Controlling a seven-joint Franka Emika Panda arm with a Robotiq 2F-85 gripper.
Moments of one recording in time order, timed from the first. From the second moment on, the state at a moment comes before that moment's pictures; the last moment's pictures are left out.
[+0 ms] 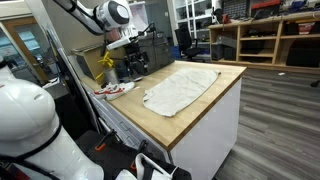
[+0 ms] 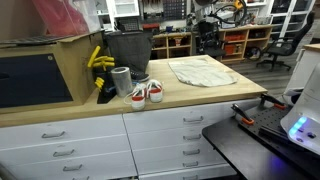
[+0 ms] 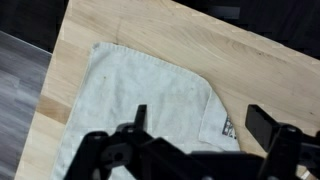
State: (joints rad) arm 0.05 -0.01 0.08 -2.27 -0.13 2.07 0.13
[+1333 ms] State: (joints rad) arm 0.03 0.12 0.01 -2.55 -0.09 2.62 0.25
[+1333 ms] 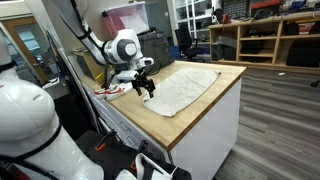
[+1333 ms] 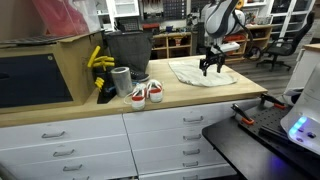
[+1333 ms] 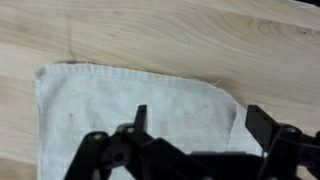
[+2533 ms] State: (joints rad) arm -0.02 0.21 -0.22 -2.52 -0.13 2.60 0.42
